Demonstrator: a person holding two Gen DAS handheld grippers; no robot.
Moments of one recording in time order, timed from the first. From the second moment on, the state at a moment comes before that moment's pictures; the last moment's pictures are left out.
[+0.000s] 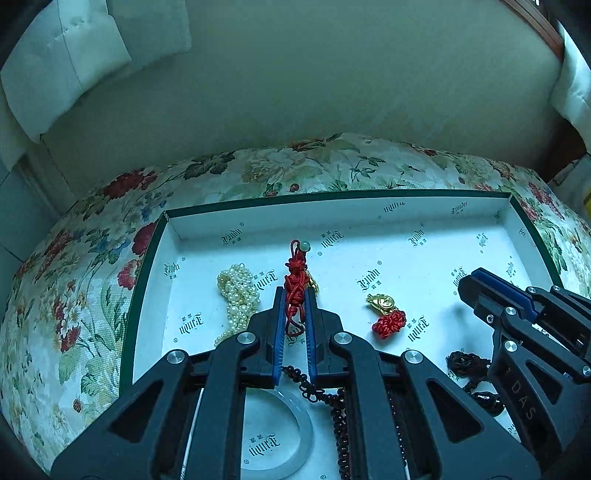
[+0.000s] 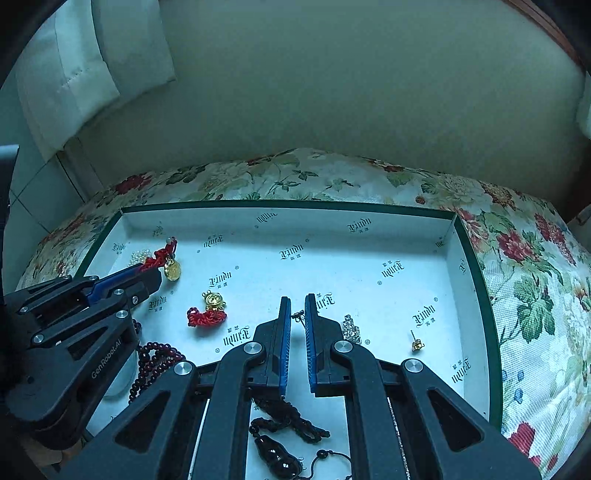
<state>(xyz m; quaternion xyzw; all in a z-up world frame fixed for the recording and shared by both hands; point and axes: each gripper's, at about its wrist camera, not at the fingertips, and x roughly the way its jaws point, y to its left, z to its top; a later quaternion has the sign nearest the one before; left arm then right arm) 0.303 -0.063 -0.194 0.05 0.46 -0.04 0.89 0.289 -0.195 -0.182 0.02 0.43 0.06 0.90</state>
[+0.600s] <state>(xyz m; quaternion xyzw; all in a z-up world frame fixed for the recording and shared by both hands) 0.288 -0.060 -0.181 0.04 0.44 -0.03 0.90 0.278 -0.199 -0.169 0.02 0.41 0.04 0.91</state>
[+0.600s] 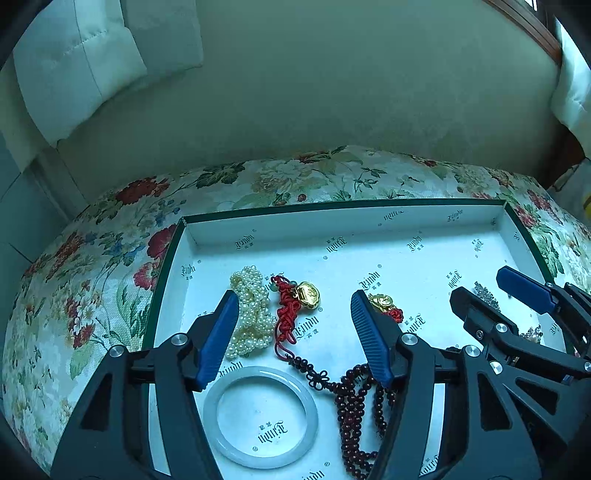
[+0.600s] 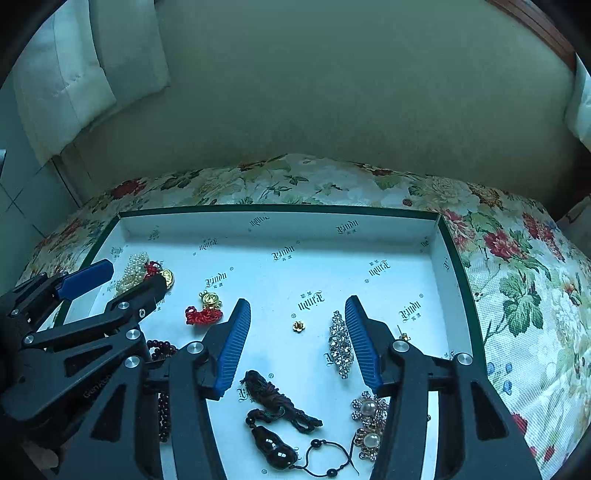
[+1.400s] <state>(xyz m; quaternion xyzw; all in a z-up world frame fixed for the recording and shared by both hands) 0.135 -0.046 -0.063 0.03 0.37 -0.03 0.93 0.131 -0.189 -0.060 0.03 0.33 0.04 0.94</state>
